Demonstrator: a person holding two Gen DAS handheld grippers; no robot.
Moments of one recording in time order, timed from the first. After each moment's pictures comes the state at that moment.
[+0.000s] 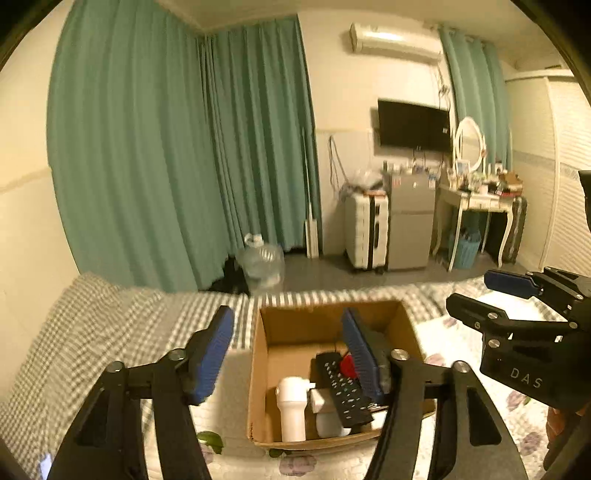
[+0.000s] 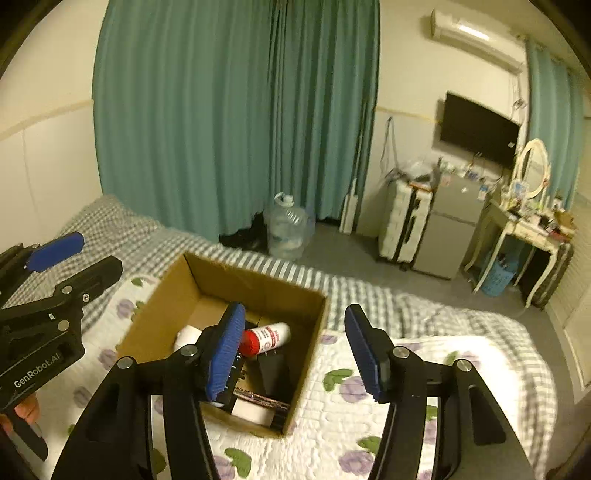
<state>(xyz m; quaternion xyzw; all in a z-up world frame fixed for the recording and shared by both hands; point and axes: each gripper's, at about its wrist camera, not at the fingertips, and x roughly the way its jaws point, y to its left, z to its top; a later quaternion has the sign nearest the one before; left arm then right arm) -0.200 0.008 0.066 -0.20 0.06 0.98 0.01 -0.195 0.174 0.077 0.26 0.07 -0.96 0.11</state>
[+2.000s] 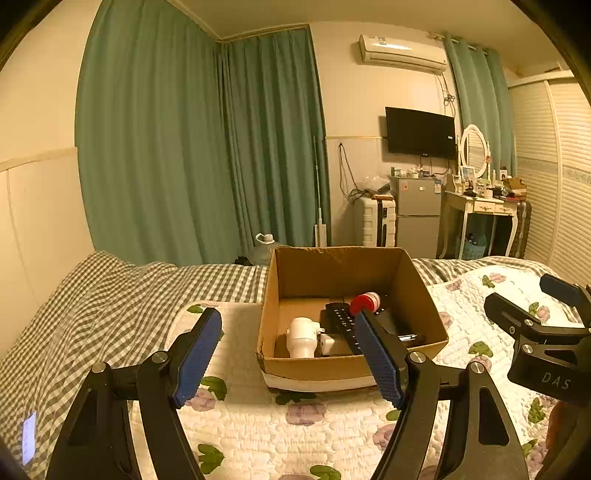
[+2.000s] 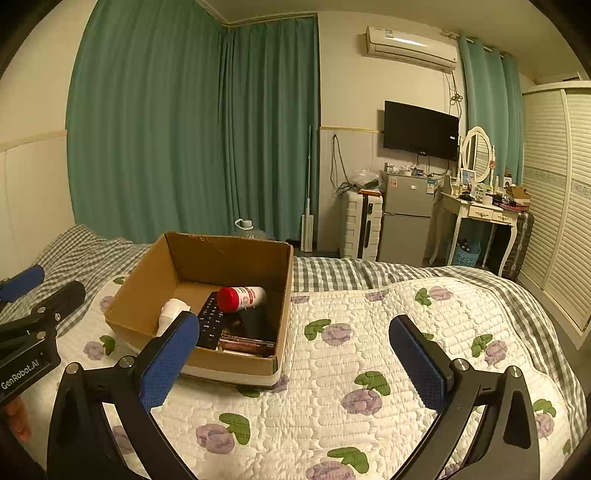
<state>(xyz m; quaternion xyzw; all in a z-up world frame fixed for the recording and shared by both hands) -0.133 -0.009 -0.022 -0.19 0.04 0.98 -0.01 -0.123 0.196 -0.006 0.20 0.01 -0.98 0.03</state>
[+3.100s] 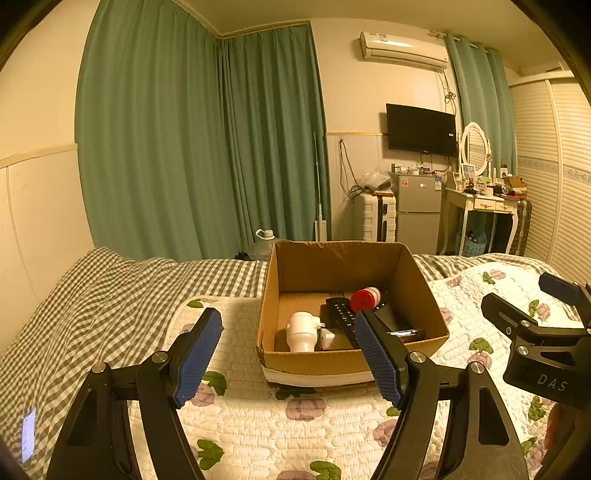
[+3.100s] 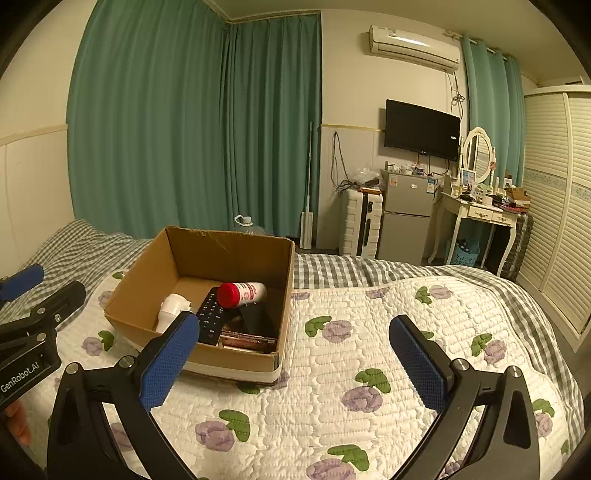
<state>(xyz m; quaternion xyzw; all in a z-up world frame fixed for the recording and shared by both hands) -0.135 -0.009 -0.025 -0.19 0.04 0.98 -0.01 -0.123 0.190 -0.007 0.21 0.02 -0.98 0.03</state>
